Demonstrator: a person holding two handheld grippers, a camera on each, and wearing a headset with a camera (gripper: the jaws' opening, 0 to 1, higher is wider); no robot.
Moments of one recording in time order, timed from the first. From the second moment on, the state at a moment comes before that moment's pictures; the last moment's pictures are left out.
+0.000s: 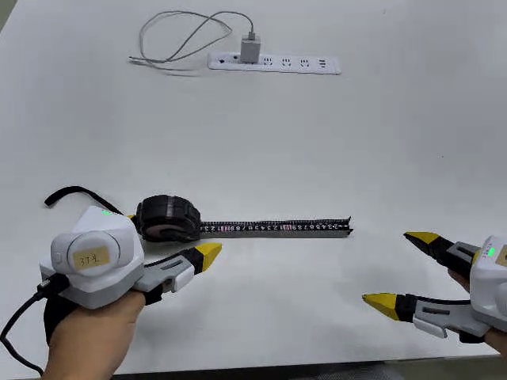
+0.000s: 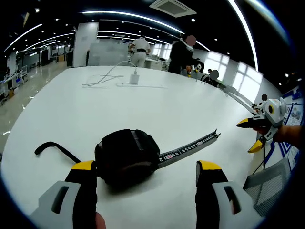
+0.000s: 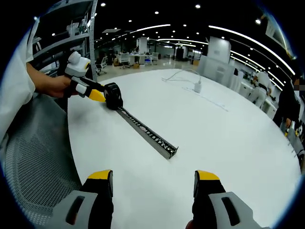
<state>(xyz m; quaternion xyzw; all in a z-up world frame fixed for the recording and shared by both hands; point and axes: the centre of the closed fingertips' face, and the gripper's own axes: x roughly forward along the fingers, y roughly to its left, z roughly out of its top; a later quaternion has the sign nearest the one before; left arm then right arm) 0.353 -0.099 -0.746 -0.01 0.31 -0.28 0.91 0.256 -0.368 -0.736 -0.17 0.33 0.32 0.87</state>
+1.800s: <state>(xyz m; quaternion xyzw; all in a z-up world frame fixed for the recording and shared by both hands) 0.381 -0.088 -0.759 -0.06 0.33 -0.16 0.93 0.328 -0.352 -0.771 -0.27 0.38 0.49 0.74</state>
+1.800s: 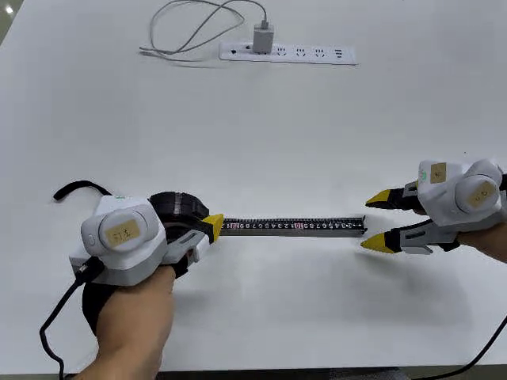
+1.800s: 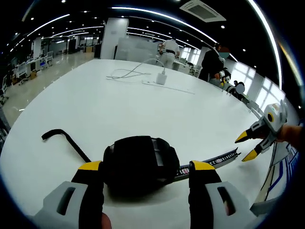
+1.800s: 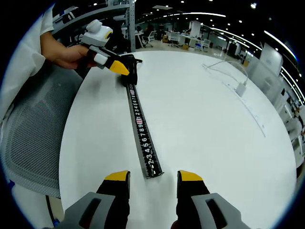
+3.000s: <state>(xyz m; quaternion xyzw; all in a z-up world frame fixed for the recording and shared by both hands) 0.386 -0.083 -0.764 -0.07 0.34 -0.15 0.93 0.327 -0.347 -0.789 -0.28 0.40 0.53 0.70</state>
